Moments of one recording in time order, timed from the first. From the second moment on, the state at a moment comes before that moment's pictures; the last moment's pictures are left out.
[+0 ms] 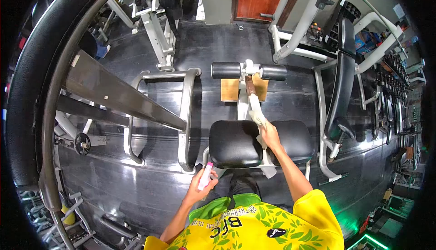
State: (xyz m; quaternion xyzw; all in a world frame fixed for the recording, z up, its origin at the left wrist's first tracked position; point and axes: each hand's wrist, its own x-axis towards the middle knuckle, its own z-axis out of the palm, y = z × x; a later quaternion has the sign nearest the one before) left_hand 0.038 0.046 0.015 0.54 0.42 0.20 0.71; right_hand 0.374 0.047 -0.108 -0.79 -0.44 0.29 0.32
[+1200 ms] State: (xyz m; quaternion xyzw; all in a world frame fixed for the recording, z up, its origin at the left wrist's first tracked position) left_hand 0.069 -0.009 -0.013 0.43 0.57 0.25 0.66; right_hand 0.431 0.162 -0.216 -0.62 -0.51 0.58 -0.12
